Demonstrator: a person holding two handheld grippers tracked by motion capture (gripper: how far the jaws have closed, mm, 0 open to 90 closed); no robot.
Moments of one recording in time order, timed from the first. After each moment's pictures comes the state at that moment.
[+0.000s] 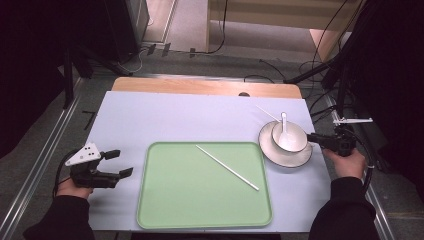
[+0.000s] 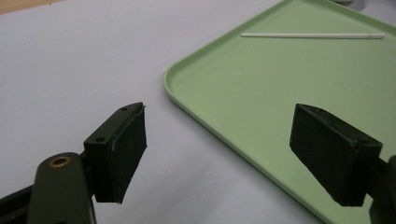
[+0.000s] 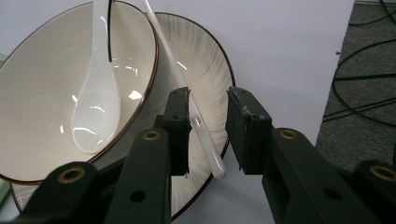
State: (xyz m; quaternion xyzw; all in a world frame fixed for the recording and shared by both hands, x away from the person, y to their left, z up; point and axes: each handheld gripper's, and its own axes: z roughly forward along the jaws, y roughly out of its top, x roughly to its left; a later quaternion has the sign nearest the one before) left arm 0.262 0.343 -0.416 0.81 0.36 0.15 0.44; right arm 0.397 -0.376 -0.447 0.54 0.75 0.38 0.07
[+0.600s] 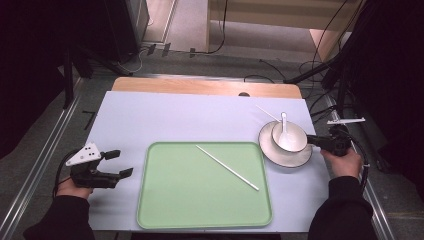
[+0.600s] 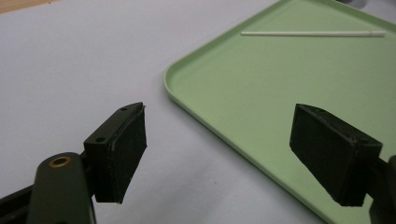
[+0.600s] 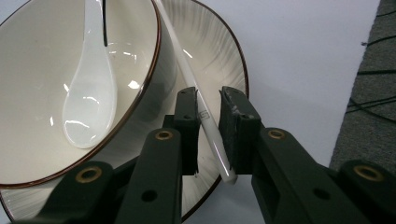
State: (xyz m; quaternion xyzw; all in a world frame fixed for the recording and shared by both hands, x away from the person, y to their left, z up) left arm 0.262 0.343 -0.416 0.81 0.36 0.14 0.44; right arm 0.403 -0.368 -0.456 0.52 0.77 0.37 0.06
